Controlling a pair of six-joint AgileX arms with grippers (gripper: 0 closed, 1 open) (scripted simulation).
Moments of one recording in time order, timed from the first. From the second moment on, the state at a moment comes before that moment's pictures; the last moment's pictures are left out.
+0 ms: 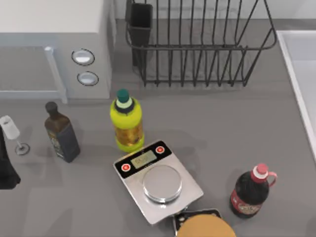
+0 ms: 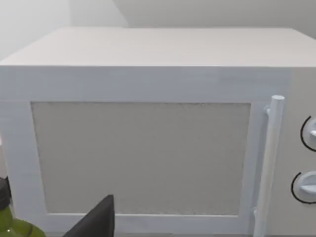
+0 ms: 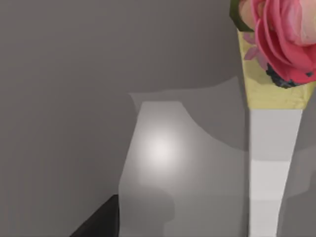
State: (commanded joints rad) left arm 0.00 0.00 0.00 0.00 0.00 0.00; right arm -0.45 1.54 0.61 -0.63 0.00 -0.42
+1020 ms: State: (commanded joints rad) left arm 0.00 0.00 0.00 0.00 0.00 0.00; right arm -0.45 1.57 0.58 -0.58 0.00 -0.42
